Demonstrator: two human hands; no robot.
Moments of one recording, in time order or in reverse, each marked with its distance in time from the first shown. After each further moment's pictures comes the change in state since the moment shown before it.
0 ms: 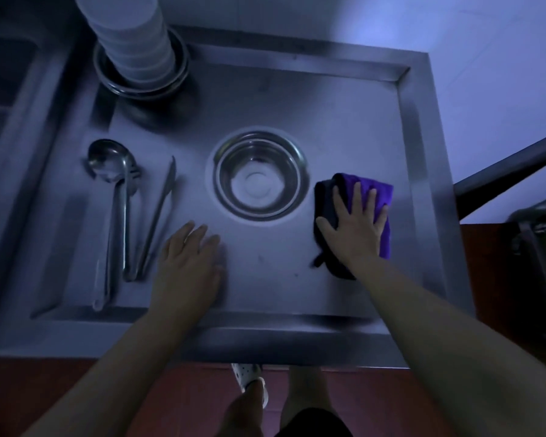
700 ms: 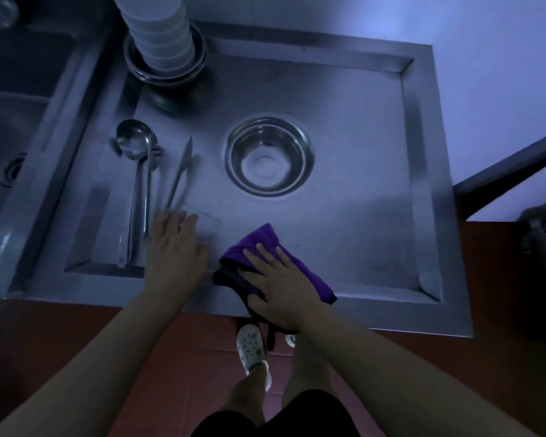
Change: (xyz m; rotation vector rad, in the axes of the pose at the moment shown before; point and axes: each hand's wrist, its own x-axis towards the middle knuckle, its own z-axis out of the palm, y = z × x) left_hand -0.046 0.000 -0.018 -0.069 0.094 -0.207; right_hand -0.153 -0.075 0.014 0.089 -0.231 -0.804
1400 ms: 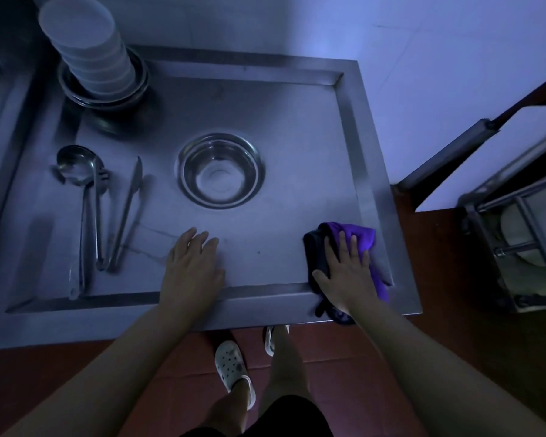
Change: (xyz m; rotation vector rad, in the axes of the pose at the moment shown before) left_hand -0.004 0.064 0.022 0.054 -0.150 0.270; right_hand -0.105 0.115 -0.014 -0.023 0.042 0.778
